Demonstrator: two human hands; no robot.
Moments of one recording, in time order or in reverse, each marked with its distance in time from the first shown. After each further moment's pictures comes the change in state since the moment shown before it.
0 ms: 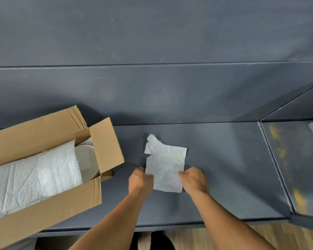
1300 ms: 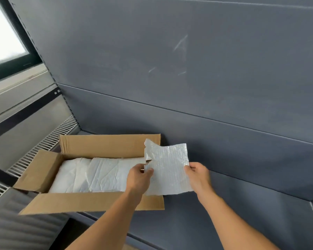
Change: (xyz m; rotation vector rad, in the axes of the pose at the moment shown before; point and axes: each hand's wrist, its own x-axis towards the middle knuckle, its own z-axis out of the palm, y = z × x) left_hand -0.069 -0.069 -0.195 -0.767 0.303 0.209; right_hand -0.114 -0.178 -0.007 0.460 -0.120 -0.558
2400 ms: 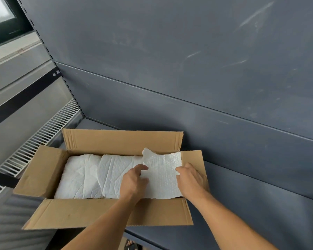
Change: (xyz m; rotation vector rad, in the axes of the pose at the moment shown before) left_hand 0.085 -0.053 -0.070 0.380 -0.059 0.051; right_hand 0.019 -0.018 0.105 -1.102 -0.238 -0.272
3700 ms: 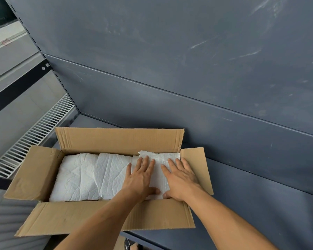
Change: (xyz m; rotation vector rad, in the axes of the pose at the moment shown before) left_hand 0.025 -0.007 0.015 0.825 -0.274 0.362; right_hand 0.025 -0.021 0.013 -0.402 -0.266 -0.275
